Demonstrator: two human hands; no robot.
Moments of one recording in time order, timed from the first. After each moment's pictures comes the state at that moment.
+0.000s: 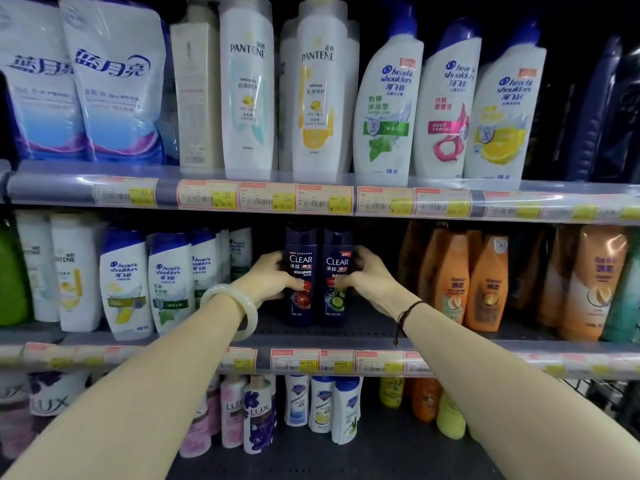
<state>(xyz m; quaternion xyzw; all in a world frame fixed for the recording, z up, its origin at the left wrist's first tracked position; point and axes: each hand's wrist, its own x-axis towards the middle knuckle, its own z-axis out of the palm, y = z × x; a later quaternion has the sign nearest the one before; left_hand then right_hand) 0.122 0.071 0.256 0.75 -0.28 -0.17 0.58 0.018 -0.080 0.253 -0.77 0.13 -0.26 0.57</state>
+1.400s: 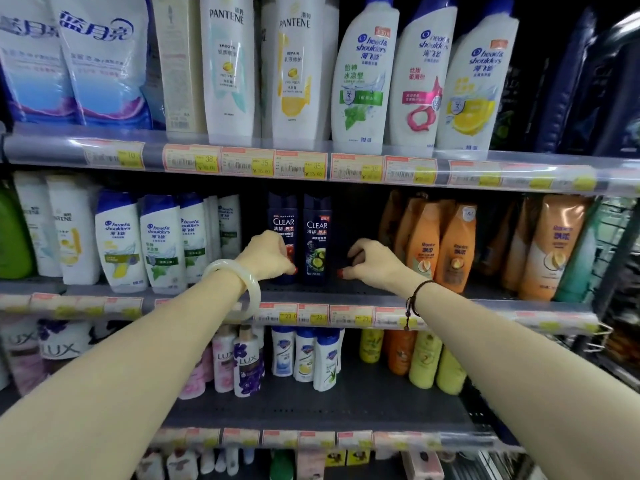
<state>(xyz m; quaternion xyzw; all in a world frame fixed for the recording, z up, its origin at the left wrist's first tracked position) 0.066 0.074 0.255 0.89 -0.32 -0.02 0.33 -0.044 -0.096 0.243 -0.92 0.18 -0.18 0.30</state>
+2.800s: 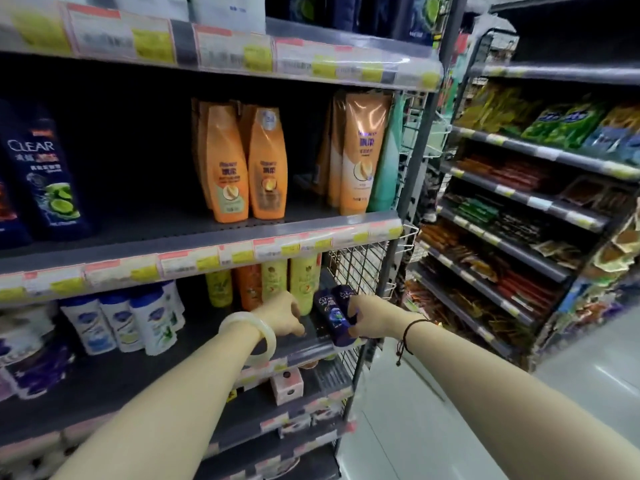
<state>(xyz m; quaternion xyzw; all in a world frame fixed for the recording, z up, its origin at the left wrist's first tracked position) -0.114 -0.161 0.073 0.81 -0.49 -0.28 0.18 -0.276 -0.268 0.082 -0.90 0.39 0.08 0.18</state>
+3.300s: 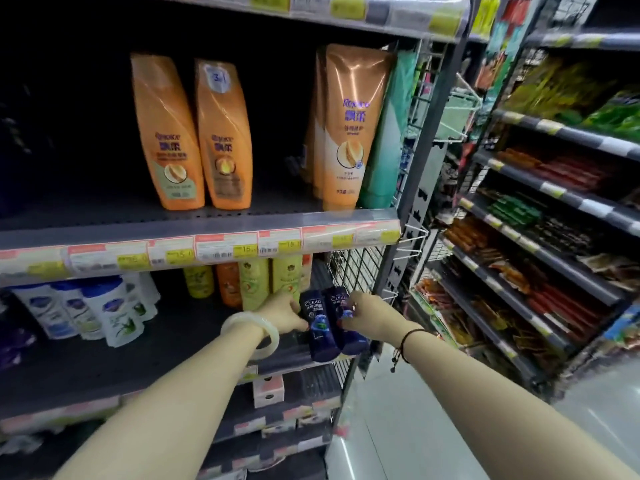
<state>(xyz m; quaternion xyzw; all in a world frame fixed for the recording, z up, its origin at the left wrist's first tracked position) -0.132 -0.241 0.036 0.83 -0.38 -0.32 0.23 -0.275 -0.359 0.044 -0.90 0.35 0.04 0.24</state>
